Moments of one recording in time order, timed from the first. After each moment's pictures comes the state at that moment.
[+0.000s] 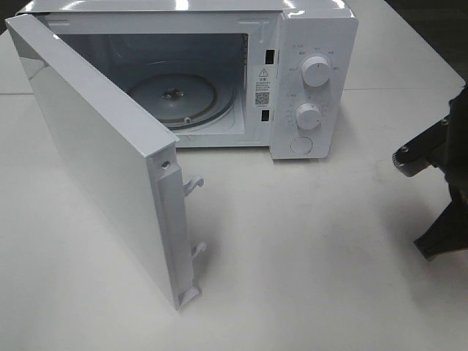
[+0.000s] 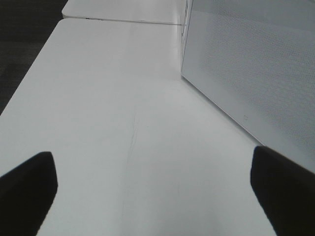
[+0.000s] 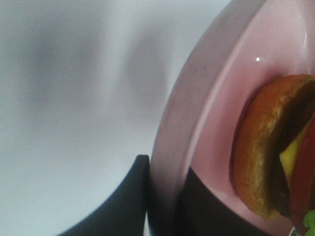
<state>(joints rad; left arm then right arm) 0.07 0.00 -0.50 -0.05 1.04 0.00 0.58 1.51 -0.63 -0.83 1.00 0.87</state>
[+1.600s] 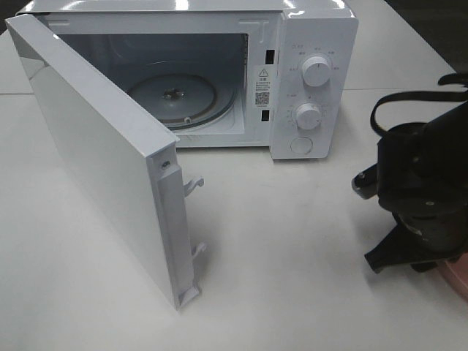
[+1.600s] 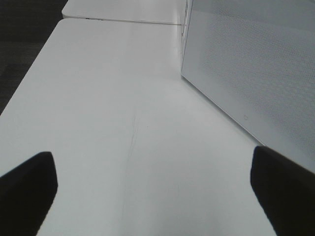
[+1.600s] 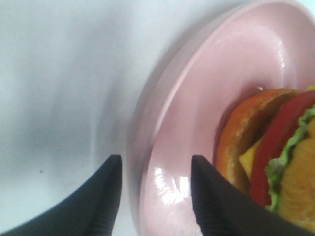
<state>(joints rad) 0.07 0.00 -0.50 -0.05 1.04 0.01 0.58 1.76 -0.69 -0.83 0.83 1.04</state>
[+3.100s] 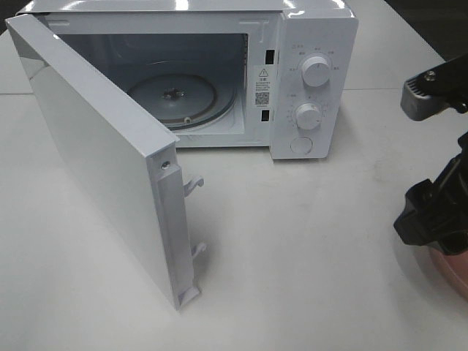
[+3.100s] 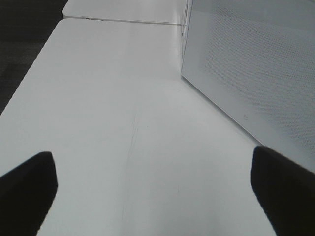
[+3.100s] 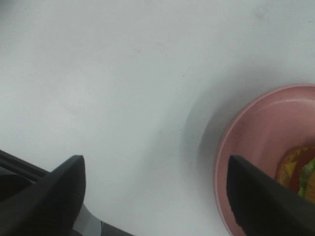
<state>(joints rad) 0.07 0.00 -0.50 -0.05 1.04 0.01 0.58 1.05 -0.69 -0.23 0.82 0.25</state>
